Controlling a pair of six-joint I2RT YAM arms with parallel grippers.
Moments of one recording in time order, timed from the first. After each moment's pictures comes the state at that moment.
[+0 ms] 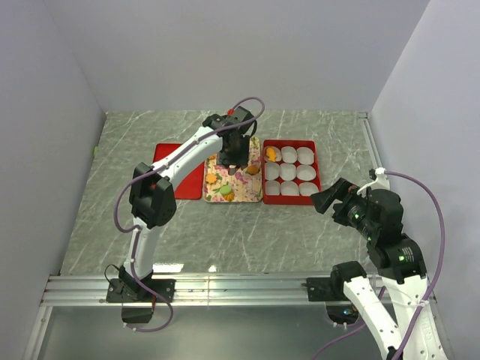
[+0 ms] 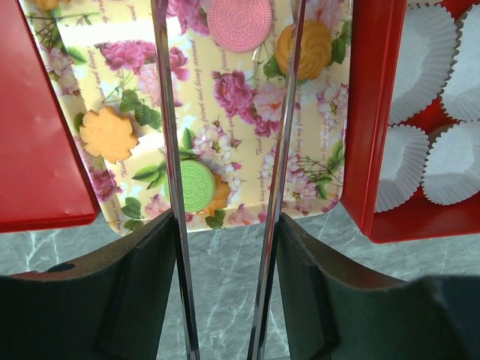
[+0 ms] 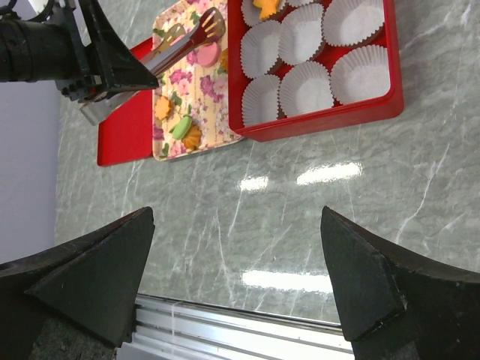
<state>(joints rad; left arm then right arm) -0.66 2.12 2.05 -1.08 -0.15 -0.55 0.20 0.50 0.87 -0.85 -0.09 0.65</state>
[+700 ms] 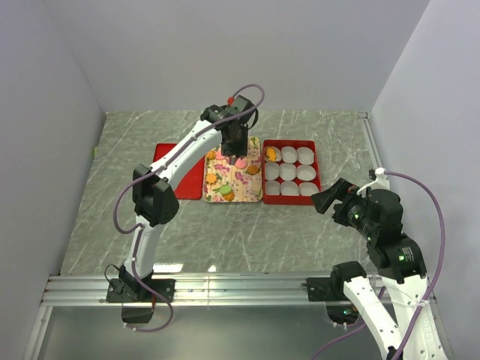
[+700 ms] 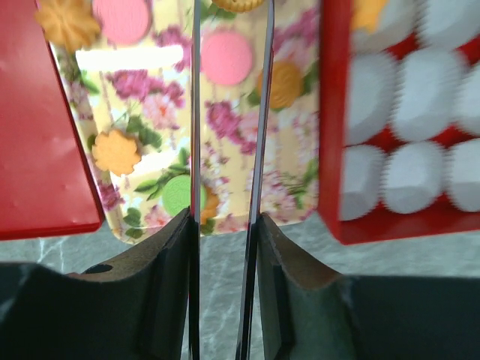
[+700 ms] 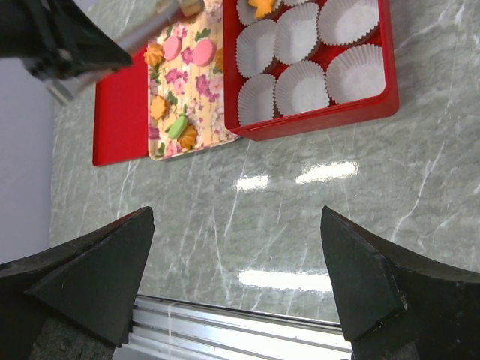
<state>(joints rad) -0.66 2.16 2.21 -1.15 -0.18 -0.56 0.20 0.50 0.87 -0.86 -0.08 0.64</state>
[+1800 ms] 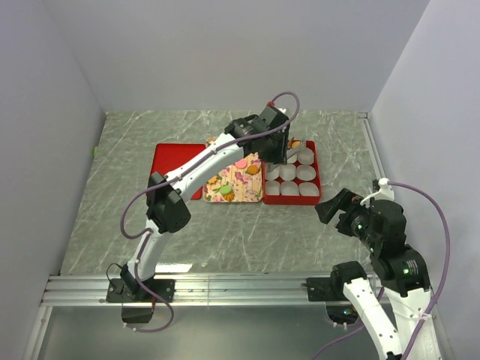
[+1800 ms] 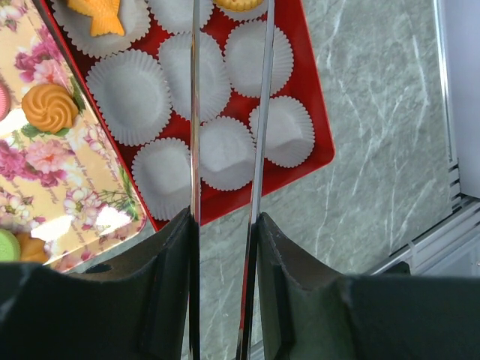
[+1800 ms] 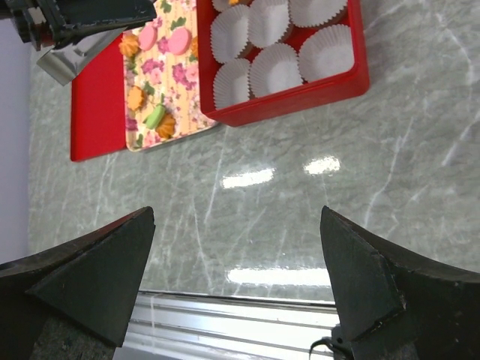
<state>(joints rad) -0.85 2.20 2.31 -0.93 0.00 -0.60 0.20 0.41 0.87 -0.96 -0.04 0.63</state>
